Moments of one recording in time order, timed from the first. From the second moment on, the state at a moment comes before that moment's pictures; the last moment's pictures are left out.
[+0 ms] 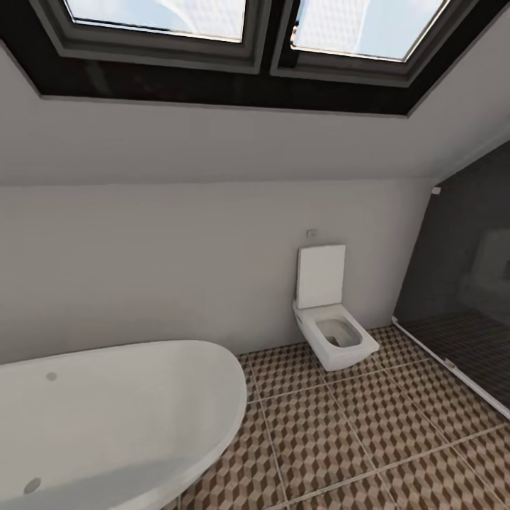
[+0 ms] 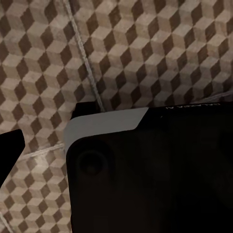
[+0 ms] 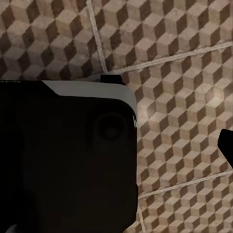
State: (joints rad) left arm -0.27 -0.01 -0.12 -0.01 0.08 0.06 -0.08; right arm -0.15 0.05 -0.06 0.03 0.09 -0.09 -0.16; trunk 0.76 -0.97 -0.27
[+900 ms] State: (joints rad) left arm -0.27 -0.01 -0.12 -0.01 0.08 0.06 -0.08; right arm -0.15 0.05 -0.06 0.03 0.08 -0.09 -0.16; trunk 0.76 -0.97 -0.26
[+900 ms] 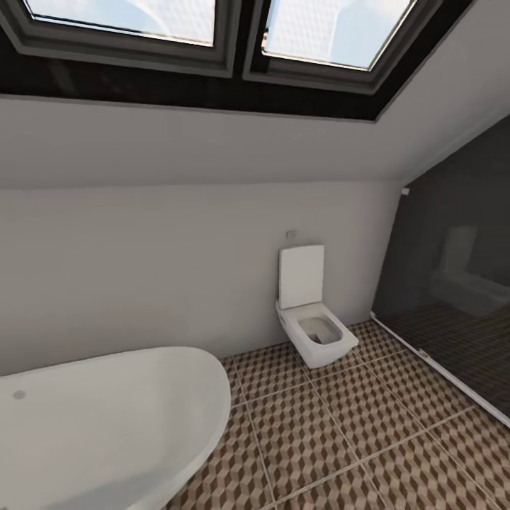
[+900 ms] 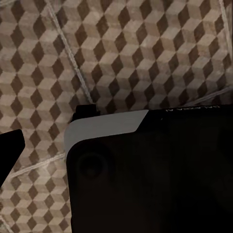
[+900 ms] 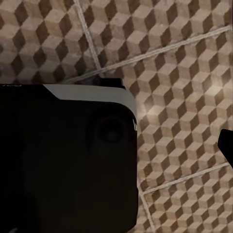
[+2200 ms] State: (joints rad) left arm -0.27 -0.01 -0.12 -0.01 0.08 0.06 -0.08; right arm -0.15 0.05 -0.06 0.03 0.08 -0.09 -0.16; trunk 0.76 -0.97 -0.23
